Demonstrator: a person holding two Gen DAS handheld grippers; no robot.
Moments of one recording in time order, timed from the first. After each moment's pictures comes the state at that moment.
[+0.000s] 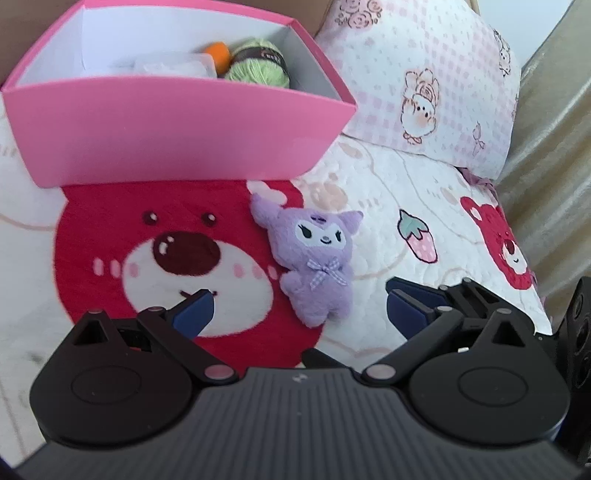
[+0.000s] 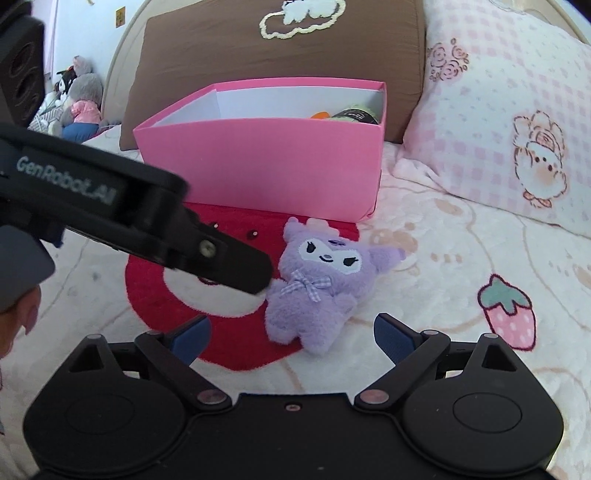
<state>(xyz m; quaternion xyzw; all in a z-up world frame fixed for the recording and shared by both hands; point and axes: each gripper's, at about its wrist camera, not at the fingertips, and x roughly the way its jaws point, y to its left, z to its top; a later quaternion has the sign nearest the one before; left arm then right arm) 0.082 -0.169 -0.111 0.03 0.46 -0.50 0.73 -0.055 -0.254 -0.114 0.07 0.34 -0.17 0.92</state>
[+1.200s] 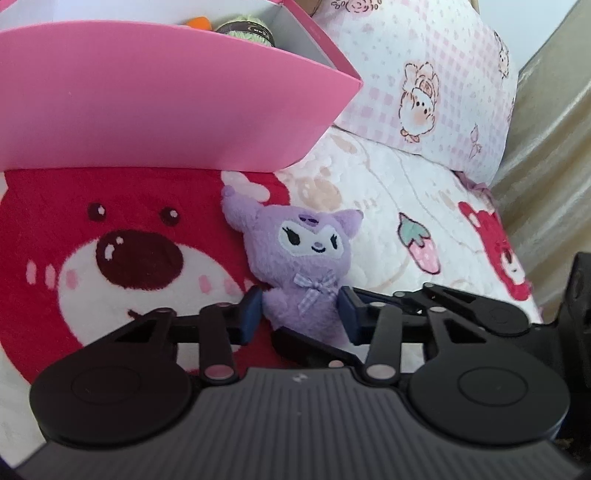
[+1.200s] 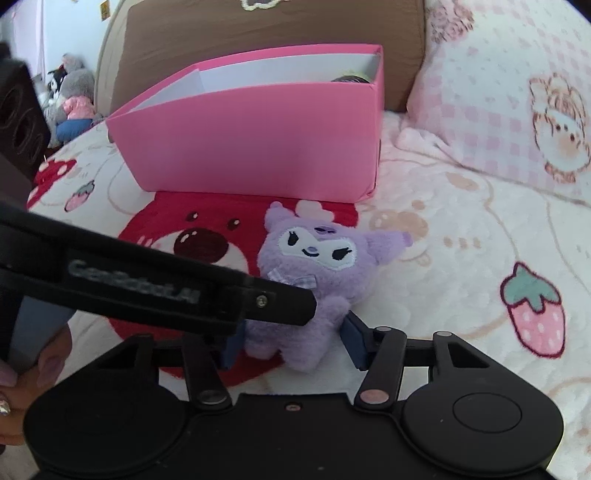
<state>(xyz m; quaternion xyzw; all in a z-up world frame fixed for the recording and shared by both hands) 0.085 -0.202 -0.150 0.01 0.45 -0.52 0.72 -0.031 -0.280 -0.130 0.09 0.37 -0.15 0.91</state>
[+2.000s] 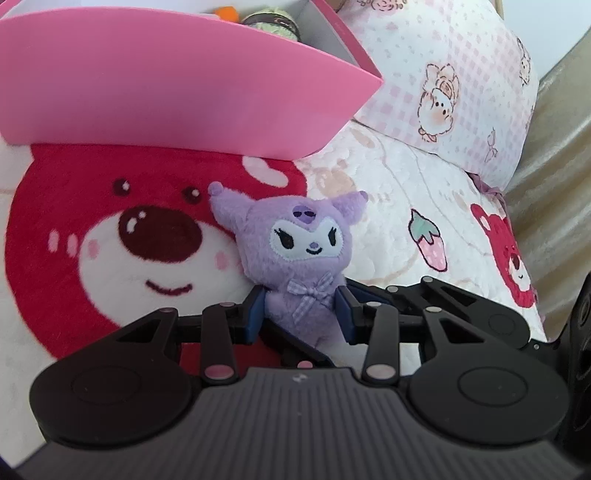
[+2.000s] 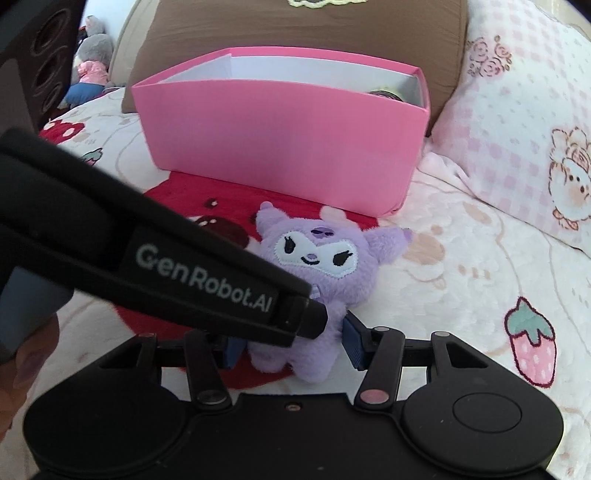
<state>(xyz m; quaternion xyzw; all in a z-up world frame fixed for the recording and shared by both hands) 0.085 -0.190 -0.146 -0.01 0.49 -0.49 0.72 -0.019 -0.254 -0.127 0.03 0.38 -0.15 0.91</state>
